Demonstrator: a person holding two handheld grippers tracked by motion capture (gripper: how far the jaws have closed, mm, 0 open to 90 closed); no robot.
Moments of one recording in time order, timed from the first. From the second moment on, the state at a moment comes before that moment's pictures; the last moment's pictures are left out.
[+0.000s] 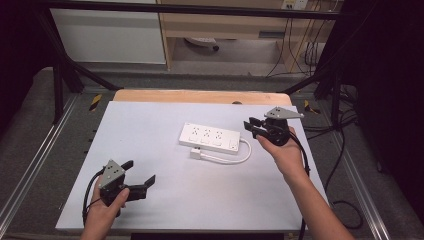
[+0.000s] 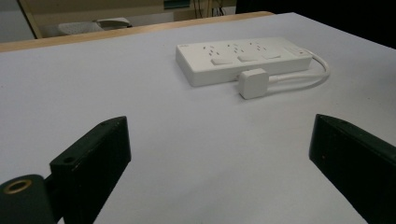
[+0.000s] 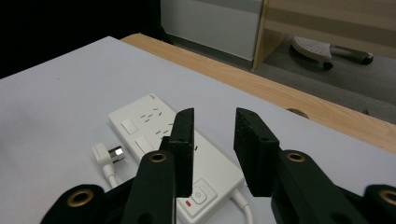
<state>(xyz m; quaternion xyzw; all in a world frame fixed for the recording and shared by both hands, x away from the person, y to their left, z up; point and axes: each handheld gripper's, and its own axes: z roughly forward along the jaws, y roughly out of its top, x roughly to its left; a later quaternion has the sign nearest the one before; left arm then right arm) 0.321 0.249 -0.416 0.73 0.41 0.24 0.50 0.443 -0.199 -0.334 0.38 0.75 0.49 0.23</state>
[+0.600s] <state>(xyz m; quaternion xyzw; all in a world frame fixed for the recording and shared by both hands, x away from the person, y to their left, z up) 0.320 0.249 -0.416 0.73 0.40 0.24 0.50 0.473 -0.184 -0.363 0.39 0.76 0.47 0.21</state>
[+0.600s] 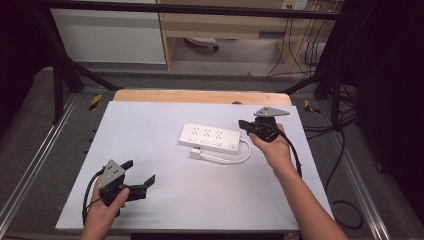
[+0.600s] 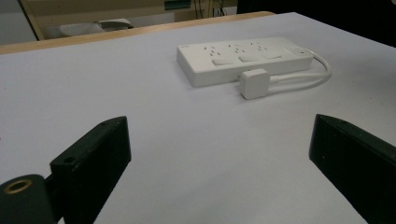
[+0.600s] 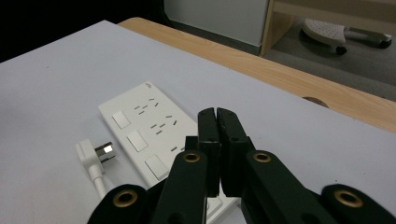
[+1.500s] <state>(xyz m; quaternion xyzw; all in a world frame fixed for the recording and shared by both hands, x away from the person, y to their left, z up) 0.320 0.248 -0.415 0.73 0.40 0.25 0.49 0.492 -0.155 -0.400 0.40 0.79 0.43 0.16</state>
